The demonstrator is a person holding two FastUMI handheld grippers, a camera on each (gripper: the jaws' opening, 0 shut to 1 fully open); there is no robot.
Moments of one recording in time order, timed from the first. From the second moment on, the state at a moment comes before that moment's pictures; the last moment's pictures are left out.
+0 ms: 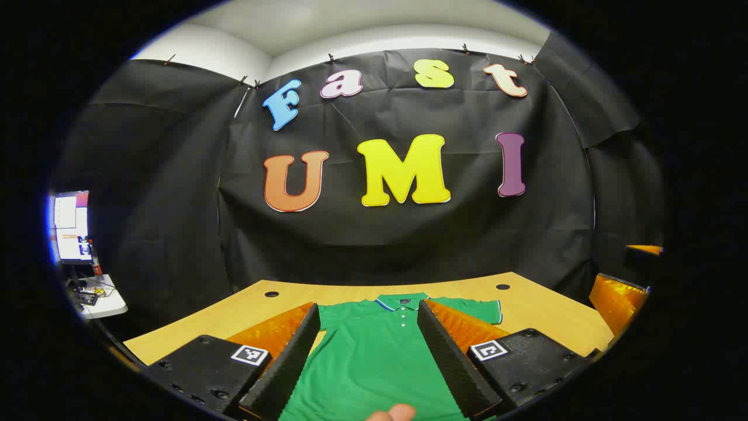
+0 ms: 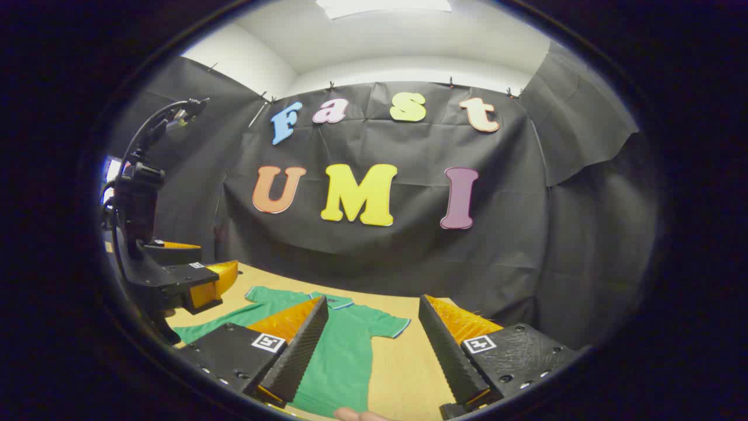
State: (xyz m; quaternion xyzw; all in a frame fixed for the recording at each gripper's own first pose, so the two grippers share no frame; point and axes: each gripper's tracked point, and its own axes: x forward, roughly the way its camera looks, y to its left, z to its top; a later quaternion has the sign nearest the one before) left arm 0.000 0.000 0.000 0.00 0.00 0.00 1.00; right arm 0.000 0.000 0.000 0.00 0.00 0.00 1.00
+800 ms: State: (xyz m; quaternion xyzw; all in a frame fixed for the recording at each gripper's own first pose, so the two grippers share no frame) left arm -0.001 -0.008 -0.001 0.01 -0.01 -0.01 1.00; right arm 0.006 0.006 -0.022 0.04 0.04 0.04 1.00
